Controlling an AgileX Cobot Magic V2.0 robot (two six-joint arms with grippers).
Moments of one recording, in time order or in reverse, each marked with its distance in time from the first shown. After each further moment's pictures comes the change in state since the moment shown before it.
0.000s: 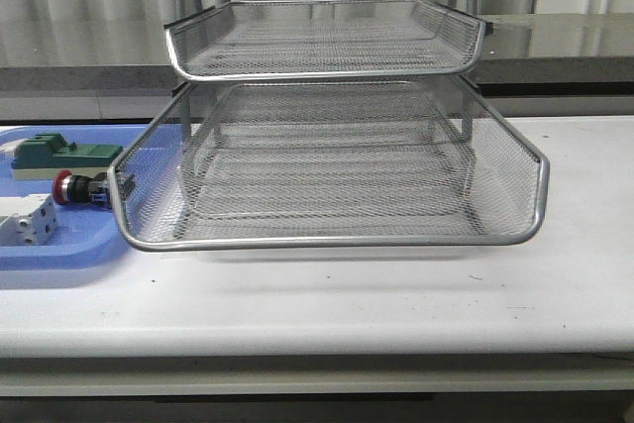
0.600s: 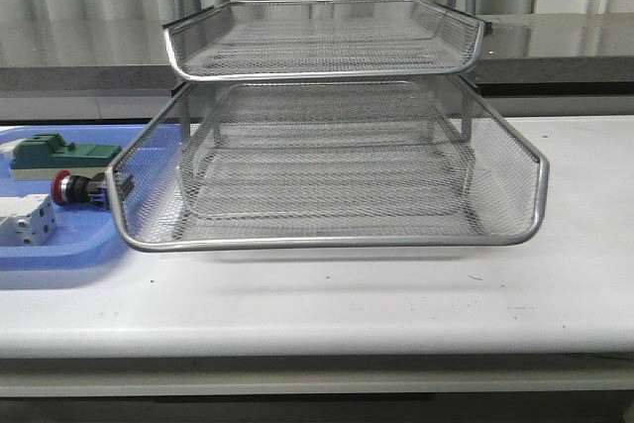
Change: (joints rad) left arm 0.000 0.034 -0.134 -0.083 0.107 0.000; right arm 0.000 0.000 0.000 0.000 0.000 0.000
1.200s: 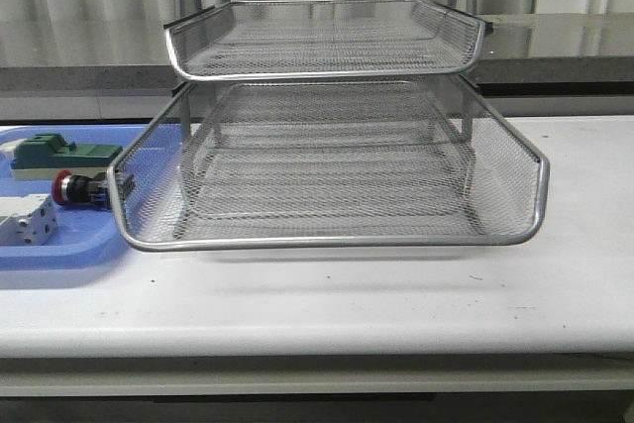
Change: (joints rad) left arm 0.000 0.739 -0.641 -0.007 0.570 0.046; right arm 0.000 0.000 0.000 0.000 0.000 0.001
